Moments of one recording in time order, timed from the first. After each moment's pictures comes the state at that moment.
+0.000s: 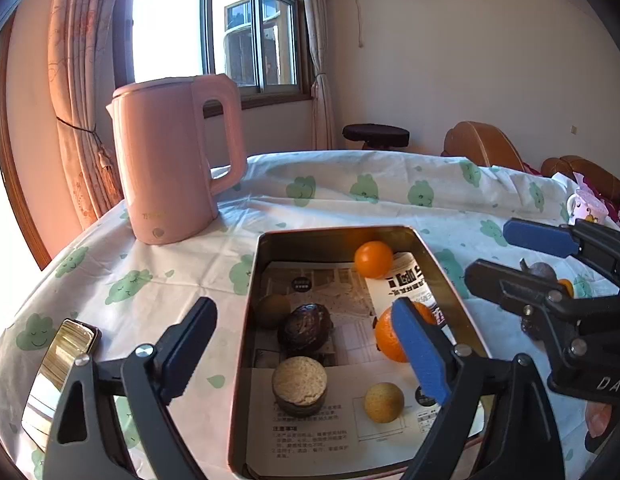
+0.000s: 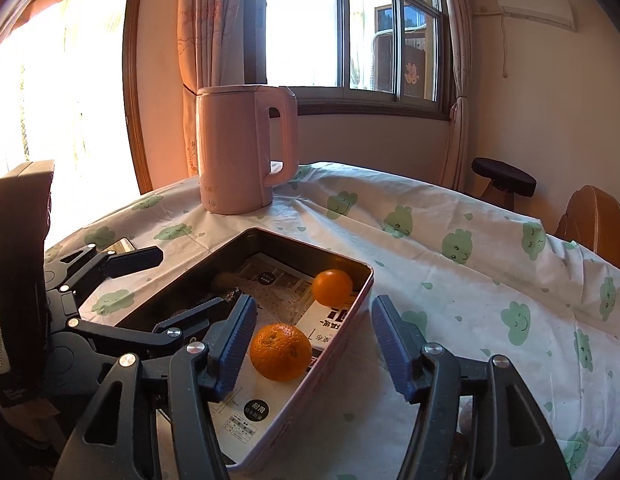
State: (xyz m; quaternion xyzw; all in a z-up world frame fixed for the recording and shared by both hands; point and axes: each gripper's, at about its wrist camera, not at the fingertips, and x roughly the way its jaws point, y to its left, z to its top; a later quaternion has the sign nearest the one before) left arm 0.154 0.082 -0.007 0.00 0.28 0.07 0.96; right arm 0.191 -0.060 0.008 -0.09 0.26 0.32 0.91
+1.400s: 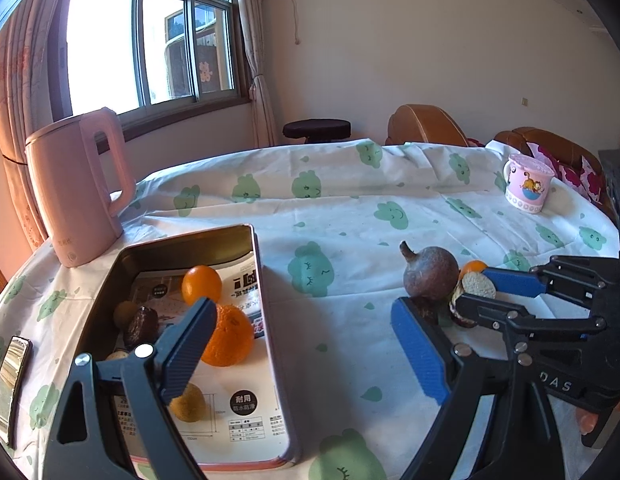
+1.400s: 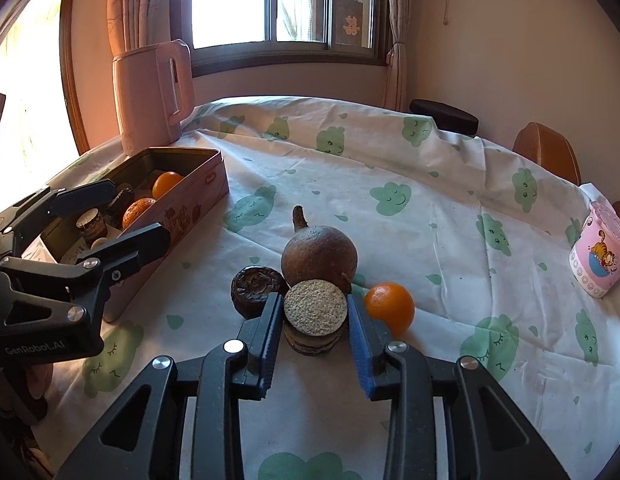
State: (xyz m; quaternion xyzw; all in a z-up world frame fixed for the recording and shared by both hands) left arm 0.163 -0.035 -0.014 0.04 0.29 -0.02 0.96; right arm 0.187 -0.186 -0.030 -0.09 0.34 0.22 0.91
